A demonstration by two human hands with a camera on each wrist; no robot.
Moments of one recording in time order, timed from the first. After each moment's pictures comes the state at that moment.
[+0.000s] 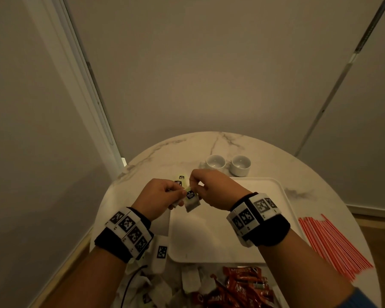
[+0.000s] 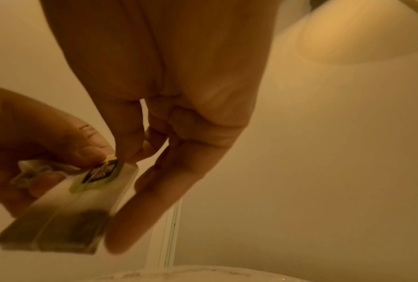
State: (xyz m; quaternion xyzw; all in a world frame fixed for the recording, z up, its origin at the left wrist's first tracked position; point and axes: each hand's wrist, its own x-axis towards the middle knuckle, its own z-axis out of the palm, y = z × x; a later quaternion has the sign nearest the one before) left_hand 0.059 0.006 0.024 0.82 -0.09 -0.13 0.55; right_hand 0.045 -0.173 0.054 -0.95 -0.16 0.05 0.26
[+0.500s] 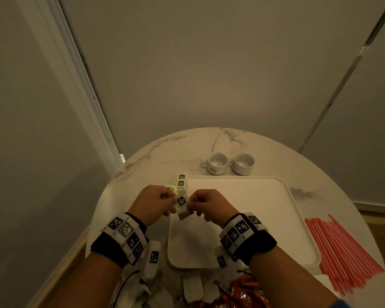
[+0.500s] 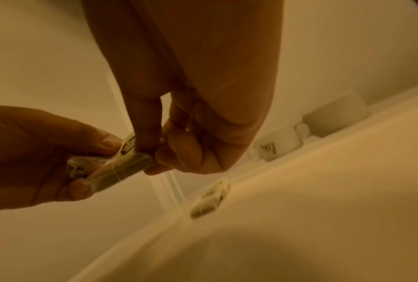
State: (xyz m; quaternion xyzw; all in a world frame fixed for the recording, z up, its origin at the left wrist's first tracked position) left_hand 0.079 0.017 -0.010 0.87 -0.08 -0.13 0.47; right_hand 0.059 -0.167 -0.035 -0.83 0.03 0.15 0.54
